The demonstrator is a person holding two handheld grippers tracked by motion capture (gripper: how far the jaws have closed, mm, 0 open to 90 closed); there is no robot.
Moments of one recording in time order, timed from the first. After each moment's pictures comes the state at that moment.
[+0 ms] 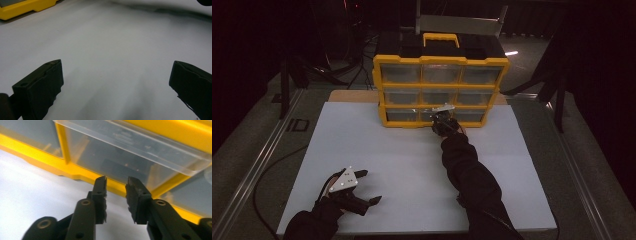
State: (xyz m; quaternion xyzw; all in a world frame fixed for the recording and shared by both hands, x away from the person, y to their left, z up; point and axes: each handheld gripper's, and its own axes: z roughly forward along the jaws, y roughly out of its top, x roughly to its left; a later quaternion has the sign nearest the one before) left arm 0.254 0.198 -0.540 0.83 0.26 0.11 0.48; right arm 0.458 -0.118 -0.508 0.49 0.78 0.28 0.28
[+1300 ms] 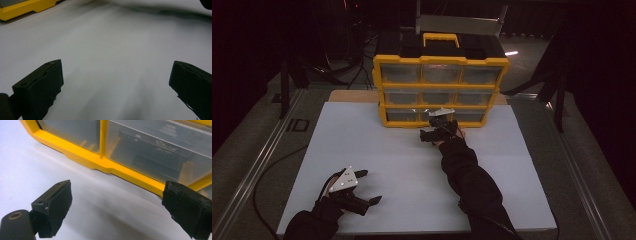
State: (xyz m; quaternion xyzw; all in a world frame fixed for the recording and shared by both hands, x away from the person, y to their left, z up) left arm 0.255 0.198 -0.540 0.83 0.27 0.11 0.48; right arm 0.441 -0.113 -0.507 0.46 0.80 0.32 0.22
